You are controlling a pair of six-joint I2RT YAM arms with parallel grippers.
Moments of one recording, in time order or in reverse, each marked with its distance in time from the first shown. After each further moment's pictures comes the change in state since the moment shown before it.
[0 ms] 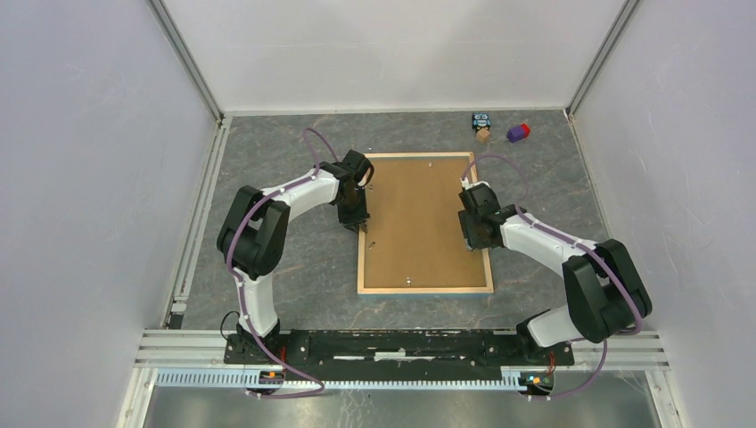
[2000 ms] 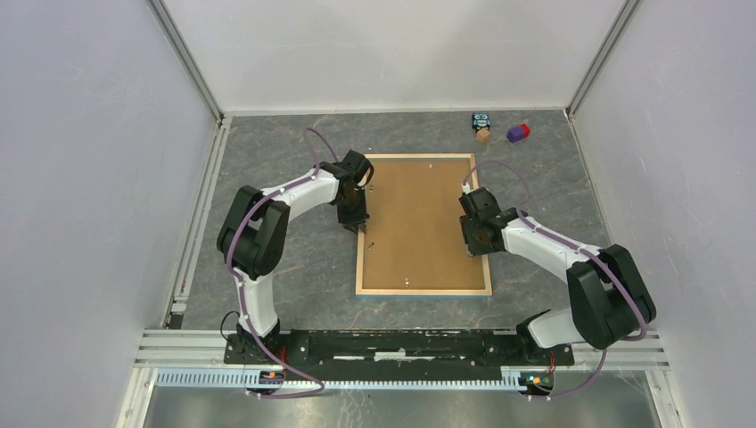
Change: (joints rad) left arm 0.000 0.000 0.000 -0.009 -0.001 0.011; right arm 0.006 -0.027 -0.014 -0.051 -0.056 0.063
